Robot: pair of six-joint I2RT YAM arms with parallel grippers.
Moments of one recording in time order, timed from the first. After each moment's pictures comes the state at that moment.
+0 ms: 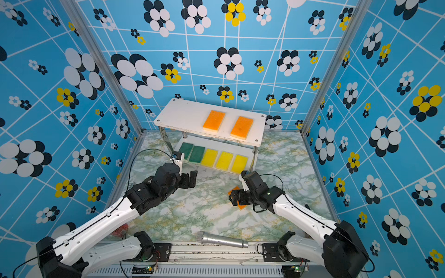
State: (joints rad) left arm -0.74 1.03 0.89 -0.49 -0.36 -0.39; right arm 0.65 1.12 0.66 -0.47 -0.16 0.49
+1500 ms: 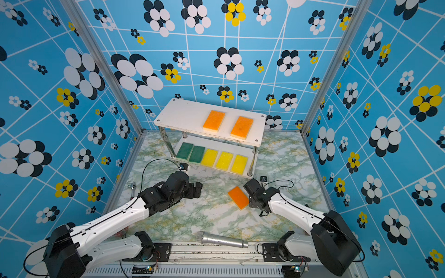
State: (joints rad) left arm -0.76 1.10 0.75 -0.45 -0.24 -0.55; right arm 0.65 1.28 0.64 -0.70 0.44 0.68
